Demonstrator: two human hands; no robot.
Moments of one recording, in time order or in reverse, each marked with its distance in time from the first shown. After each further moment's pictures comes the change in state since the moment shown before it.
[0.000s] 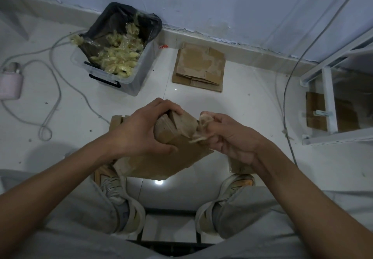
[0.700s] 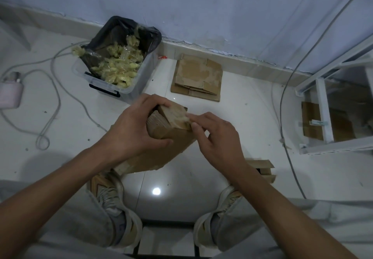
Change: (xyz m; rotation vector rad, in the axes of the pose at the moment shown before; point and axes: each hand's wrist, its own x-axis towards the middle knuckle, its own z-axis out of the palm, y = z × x) left_hand 0.005 -0.006 -0.010 0.093 0.262 0.021; right_hand 0.023 0.030 0.012 -1.222 0.687 -0.655
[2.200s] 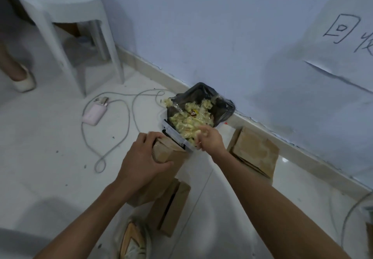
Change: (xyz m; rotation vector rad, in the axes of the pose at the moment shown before) left_hand -0.049 -0.174 -0.103 0.073 0.488 -0.457; right_hand 0.256 -0.094 0.203 0.452 -0.341 0.381
